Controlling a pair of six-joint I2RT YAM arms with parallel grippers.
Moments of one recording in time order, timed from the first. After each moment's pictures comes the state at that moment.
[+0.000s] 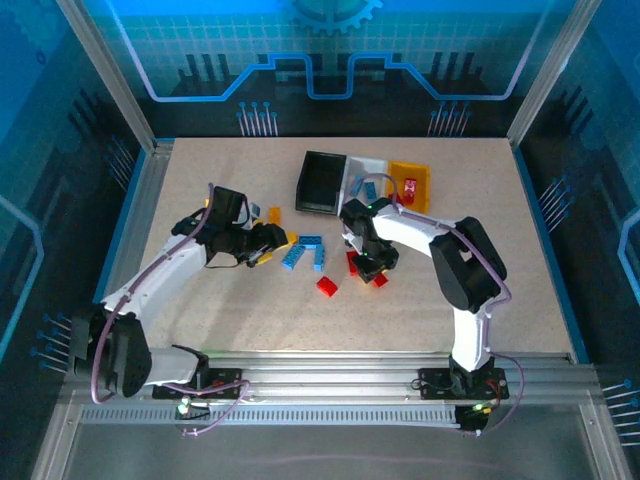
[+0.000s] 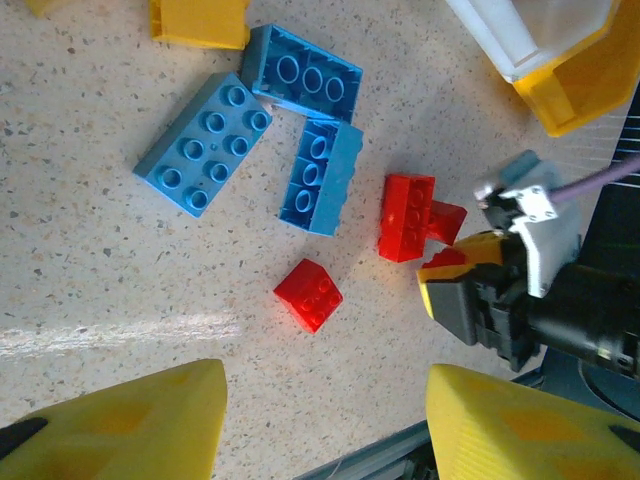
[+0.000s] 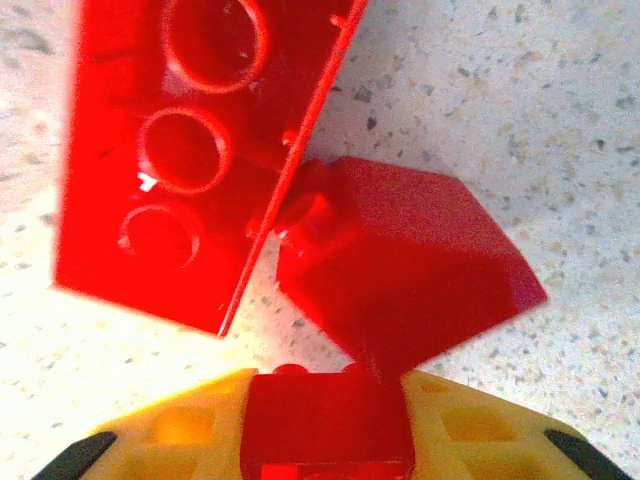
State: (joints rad) left arm -0.26 1.33 0.97 -0.66 0.49 -0.79; right arm 0.59 1.92 1.35 -1.07 0.02 0.04
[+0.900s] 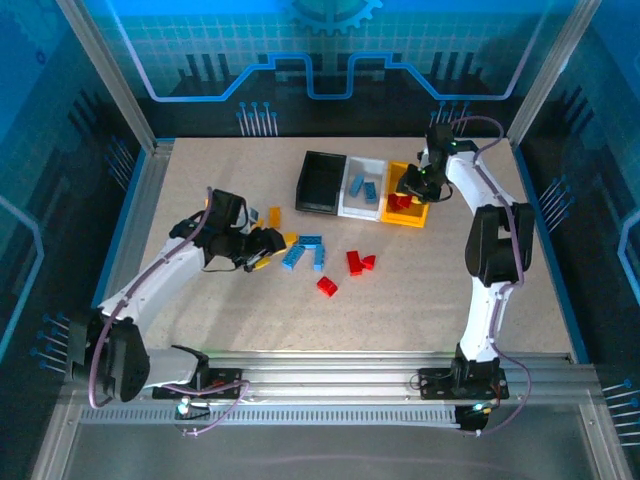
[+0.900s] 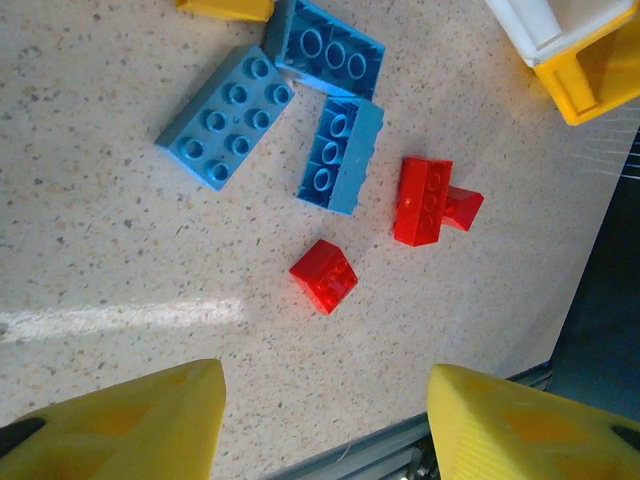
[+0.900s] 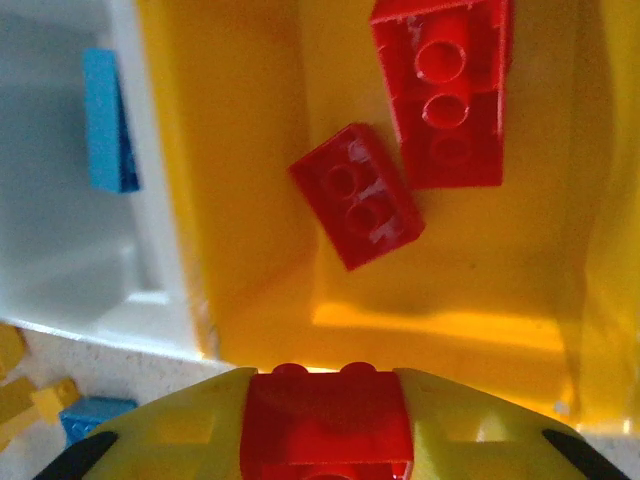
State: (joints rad) left arm -0.26 1.29 0.95 -0.71 0.48 -0.79; right arm 0.07 2.09 1.81 -0.97 -0.31 0.46
